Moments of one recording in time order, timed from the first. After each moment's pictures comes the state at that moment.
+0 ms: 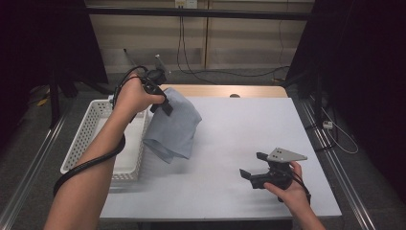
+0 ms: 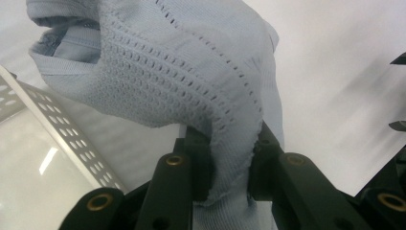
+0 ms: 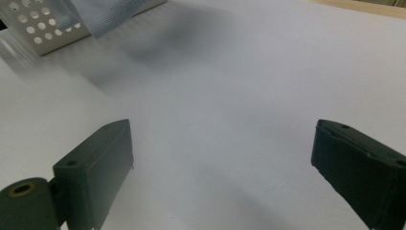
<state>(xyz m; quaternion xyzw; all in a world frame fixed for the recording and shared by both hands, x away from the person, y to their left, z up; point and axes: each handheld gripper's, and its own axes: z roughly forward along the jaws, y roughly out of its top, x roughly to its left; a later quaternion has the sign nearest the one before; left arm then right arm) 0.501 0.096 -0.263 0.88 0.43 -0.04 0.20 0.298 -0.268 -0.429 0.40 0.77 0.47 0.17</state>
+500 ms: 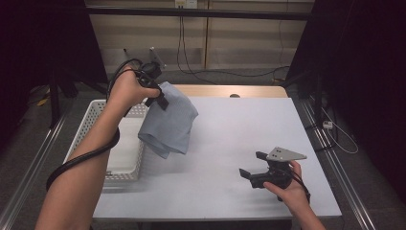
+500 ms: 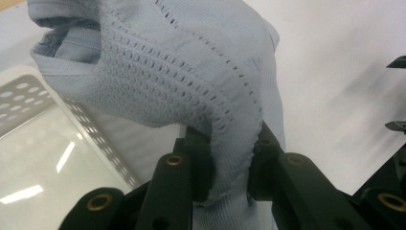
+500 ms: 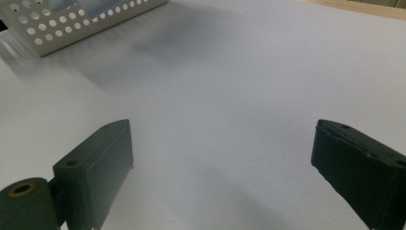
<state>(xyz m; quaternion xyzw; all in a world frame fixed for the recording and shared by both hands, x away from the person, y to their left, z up) 0.506 0.107 -0.244 0.88 0.43 -0.03 0.20 0.300 -0.267 -0.428 0.40 0.77 0.47 0.17</state>
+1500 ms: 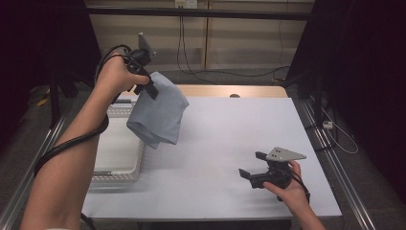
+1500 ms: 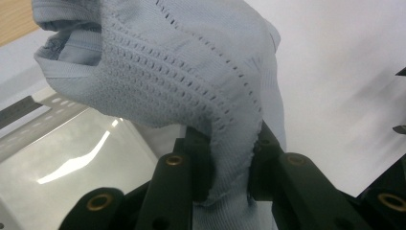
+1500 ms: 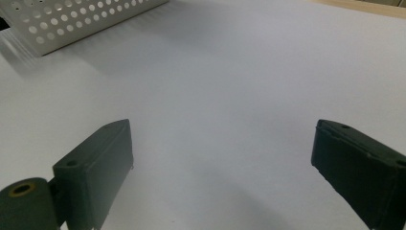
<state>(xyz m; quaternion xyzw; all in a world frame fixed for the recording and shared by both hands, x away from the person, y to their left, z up) 0.524 0.132 -0.219 0.87 0.44 -0.02 0.19 0.300 -0.266 -0.429 0.40 0.77 0.47 0.17</state>
